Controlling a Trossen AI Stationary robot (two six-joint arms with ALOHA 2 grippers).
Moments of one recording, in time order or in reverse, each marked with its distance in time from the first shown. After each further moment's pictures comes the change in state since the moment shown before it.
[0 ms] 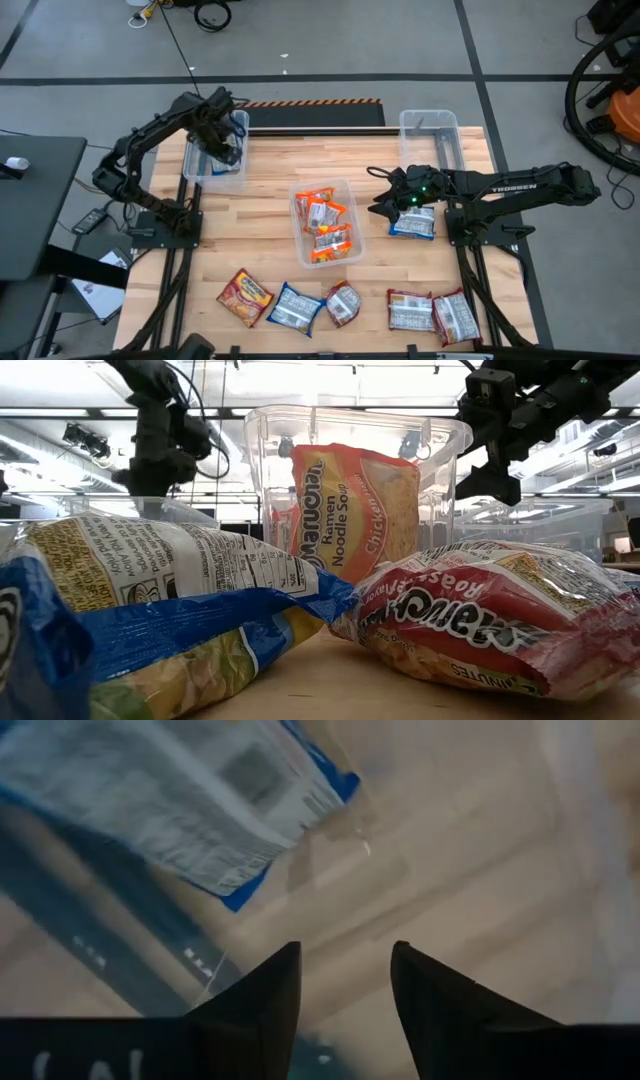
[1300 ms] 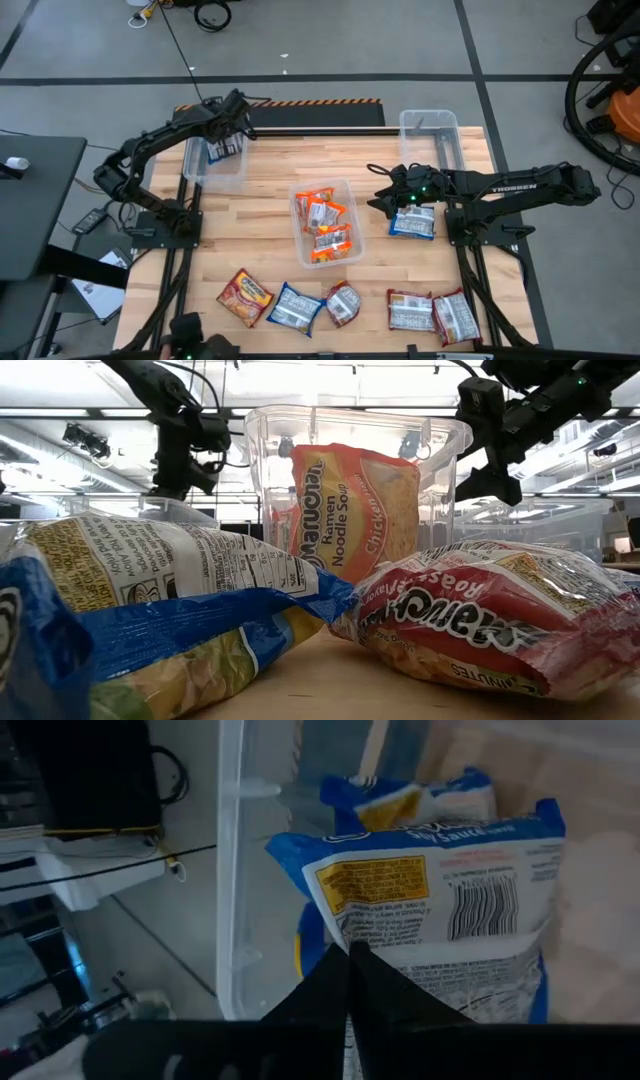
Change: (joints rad) left arm -0.114 0.007 -0.094 0.475 -0.659 0.697; right arm 0.002 0.000 0.000 0.000 0.112 0.034
